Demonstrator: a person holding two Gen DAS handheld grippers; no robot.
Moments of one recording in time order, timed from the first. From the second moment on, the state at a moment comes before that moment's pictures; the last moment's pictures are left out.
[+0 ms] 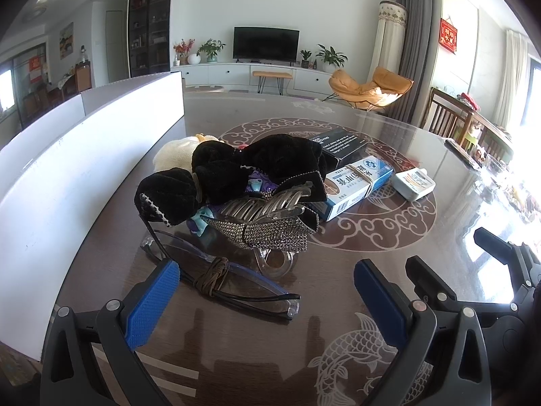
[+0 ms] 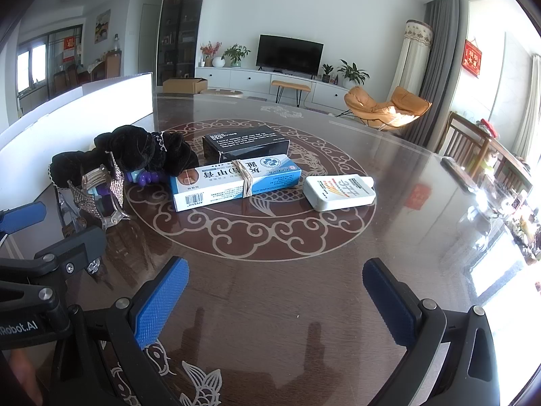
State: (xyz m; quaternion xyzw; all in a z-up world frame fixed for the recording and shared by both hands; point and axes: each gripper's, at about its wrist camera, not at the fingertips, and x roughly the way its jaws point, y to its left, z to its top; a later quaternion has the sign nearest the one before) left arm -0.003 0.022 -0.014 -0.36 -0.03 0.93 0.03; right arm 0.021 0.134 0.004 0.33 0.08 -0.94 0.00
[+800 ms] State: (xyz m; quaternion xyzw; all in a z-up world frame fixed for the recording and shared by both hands) left arm -0.012 0.012 -0.026 -0.40 -0.04 0.92 0.01; right arm 0.011 0.129 -0.005 0.36 0.10 -0.93 0.00
